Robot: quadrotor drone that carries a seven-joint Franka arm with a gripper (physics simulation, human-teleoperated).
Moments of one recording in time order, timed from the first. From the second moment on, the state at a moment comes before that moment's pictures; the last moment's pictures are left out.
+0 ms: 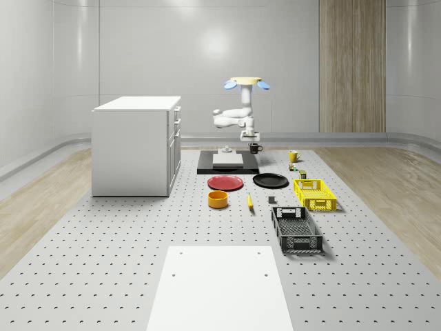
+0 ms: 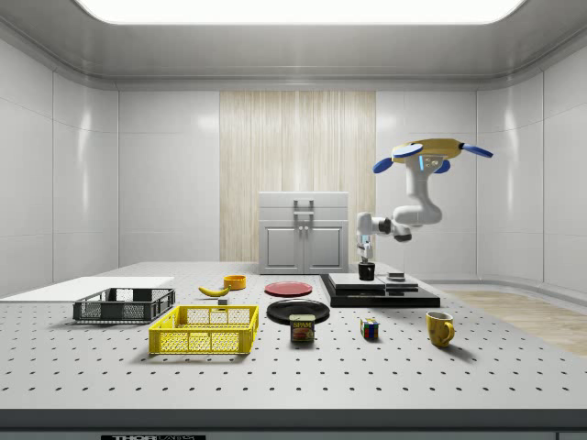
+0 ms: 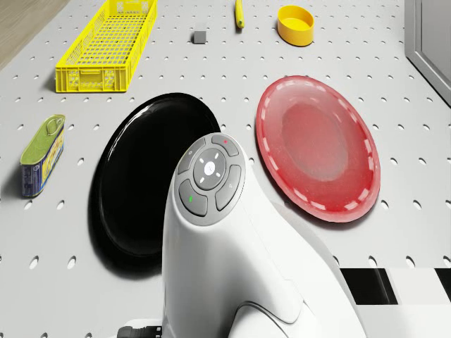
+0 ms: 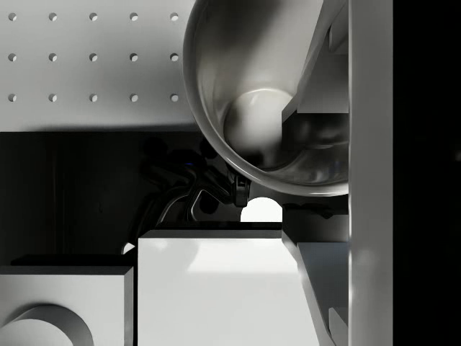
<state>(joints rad) -1.19 -1.39 1.31 -2.87 -1.86 1.47 1.71</state>
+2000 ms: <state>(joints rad) -1.21 -1.47 1.33 -2.87 -1.83 1.53 1.72</state>
